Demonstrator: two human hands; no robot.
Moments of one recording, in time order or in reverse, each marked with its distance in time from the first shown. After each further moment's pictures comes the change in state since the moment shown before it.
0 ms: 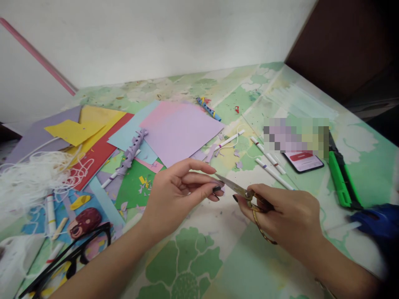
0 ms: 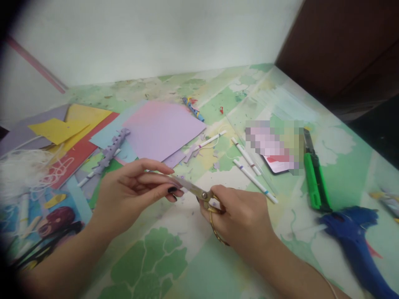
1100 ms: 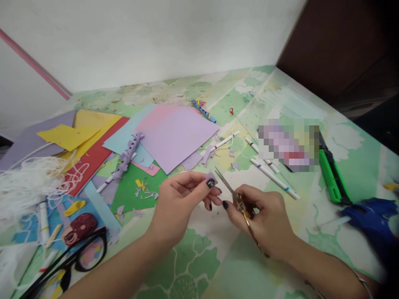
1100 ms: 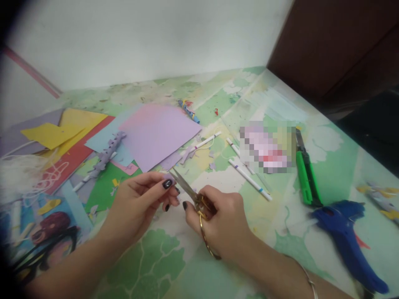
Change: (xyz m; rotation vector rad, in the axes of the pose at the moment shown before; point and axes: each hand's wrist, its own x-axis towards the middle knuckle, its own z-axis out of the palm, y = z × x) left_hand -0.004 -0.016 0.017 -0.341 0.116 -0.183; right_hand -0.007 -0.016 0.013 0.482 -0.151 0.350
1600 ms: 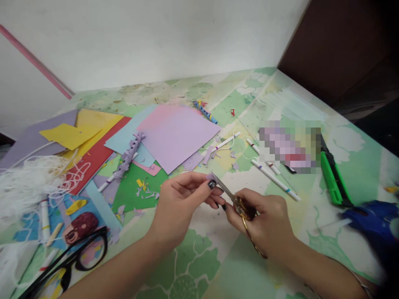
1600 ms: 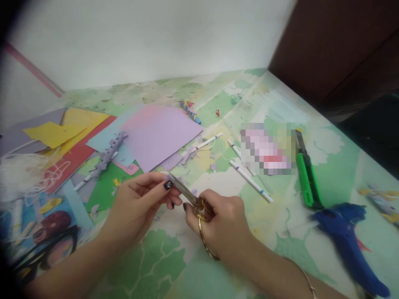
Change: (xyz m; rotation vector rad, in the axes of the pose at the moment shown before) left_hand -0.003 -0.001 0.000 -0.035 -0.011 0.016; right_hand -0.003 0.004 0.004 -0.176 0.097 -0.158
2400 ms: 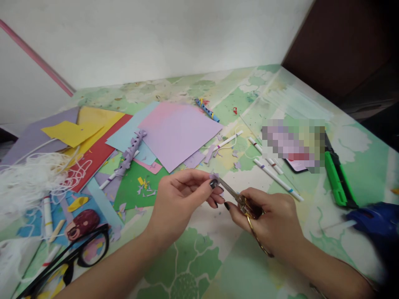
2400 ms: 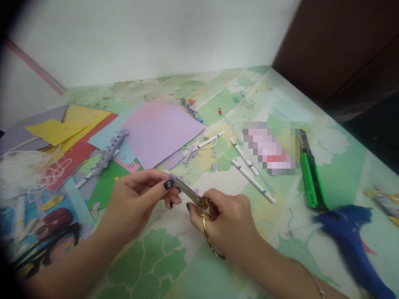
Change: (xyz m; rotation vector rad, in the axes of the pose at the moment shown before) left_hand 0.001 0.002 -0.005 0.117 -0.009 0.058; right_hand 0.005 0.001 -0.007 -0.086 0.007 -0.067
